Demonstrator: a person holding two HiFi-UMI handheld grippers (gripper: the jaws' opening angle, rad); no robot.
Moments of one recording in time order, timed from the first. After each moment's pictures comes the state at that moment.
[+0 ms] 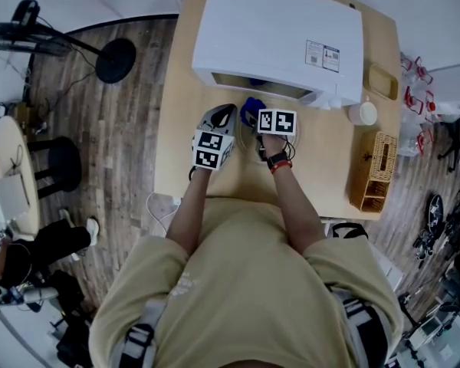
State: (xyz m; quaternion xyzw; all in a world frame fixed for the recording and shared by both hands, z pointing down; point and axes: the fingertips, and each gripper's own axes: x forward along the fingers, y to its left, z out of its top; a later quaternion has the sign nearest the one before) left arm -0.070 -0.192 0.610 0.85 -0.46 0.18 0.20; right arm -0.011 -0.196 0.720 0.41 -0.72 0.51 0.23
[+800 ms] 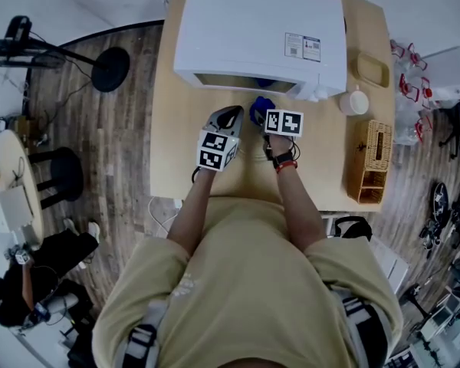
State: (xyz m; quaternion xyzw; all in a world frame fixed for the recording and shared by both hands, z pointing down) left arm -0.008 -0.181 0.606 0.87 -0.41 0.17 0.21; right arm 0.065 -0.192 0.720 0.46 -0.70 0.50 0.23
